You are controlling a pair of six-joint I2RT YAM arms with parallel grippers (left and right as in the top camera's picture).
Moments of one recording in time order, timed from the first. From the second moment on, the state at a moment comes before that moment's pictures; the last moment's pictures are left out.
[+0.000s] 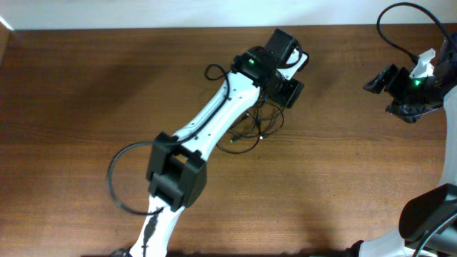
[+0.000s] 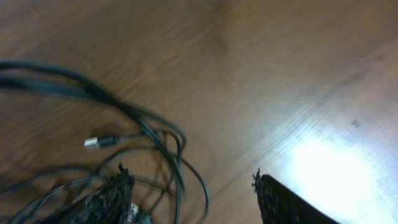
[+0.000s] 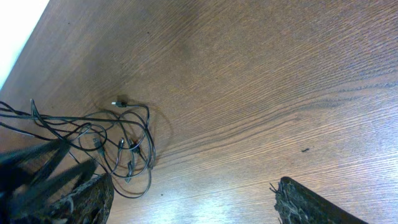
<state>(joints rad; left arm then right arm) -0.63 2.29 2.16 -0.89 0.18 -0.03 -0.34 1.76 1.70 -1.22 -0.43 0.31</state>
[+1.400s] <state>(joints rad) -0.76 2.46 2.15 -0.82 0.00 -0.07 -0.30 1.76 1.70 -1.24 -0.40 0.25</state>
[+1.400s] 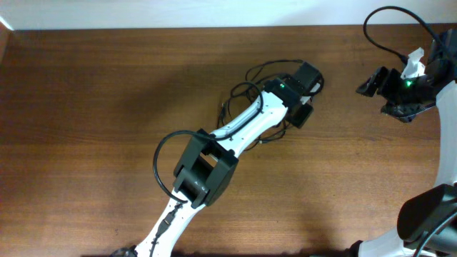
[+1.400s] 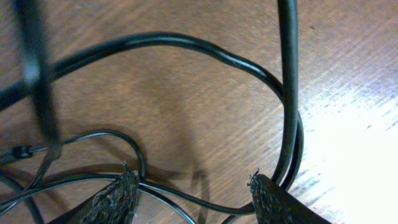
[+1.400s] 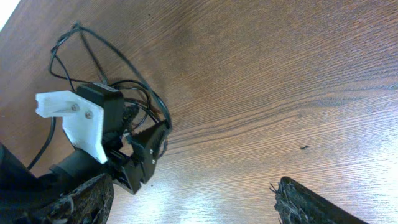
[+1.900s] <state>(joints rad) -0.84 2.46 2.15 -1.04 0.06 0.02 -0.30 1.76 1.70 -1.27 -0.39 0.23</state>
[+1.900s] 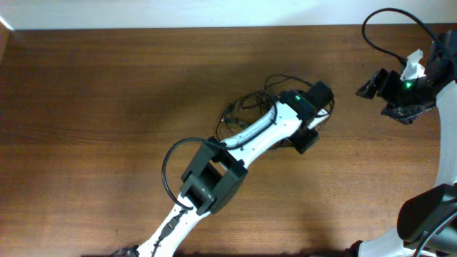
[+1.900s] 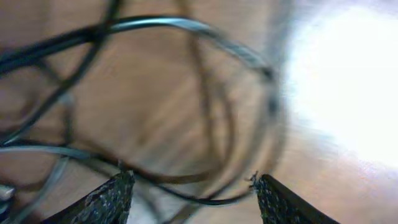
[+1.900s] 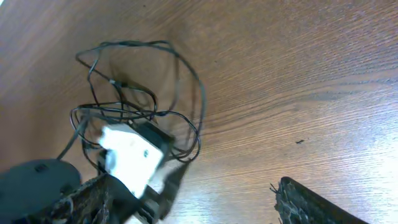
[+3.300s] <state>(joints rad) -0.70 2.60 2.42 -1.02 -0.14 -0.60 -0.30 1.76 1.70 -1.27 -0.36 0.22</state>
